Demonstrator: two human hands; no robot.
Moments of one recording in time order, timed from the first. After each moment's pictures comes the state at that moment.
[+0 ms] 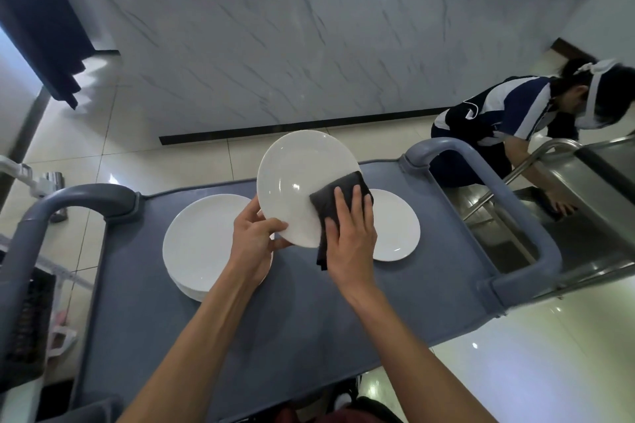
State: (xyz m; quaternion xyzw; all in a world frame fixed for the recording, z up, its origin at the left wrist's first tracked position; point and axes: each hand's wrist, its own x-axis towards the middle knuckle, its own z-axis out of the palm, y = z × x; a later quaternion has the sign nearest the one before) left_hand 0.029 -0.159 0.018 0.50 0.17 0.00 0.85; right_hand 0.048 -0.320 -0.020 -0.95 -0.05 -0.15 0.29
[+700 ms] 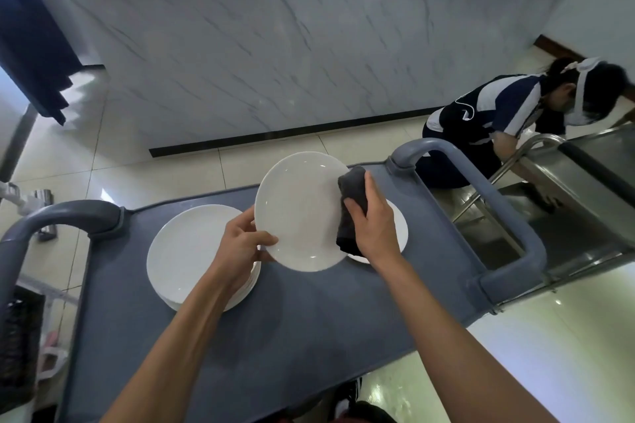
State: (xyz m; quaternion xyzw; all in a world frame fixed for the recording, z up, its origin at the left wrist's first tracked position) left_hand 0.033 -0.152 0.016 0.60 0.12 -0.08 0.78; right_hand 0.093 -0.384 0.014 -0.89 -0.02 -0.08 0.44
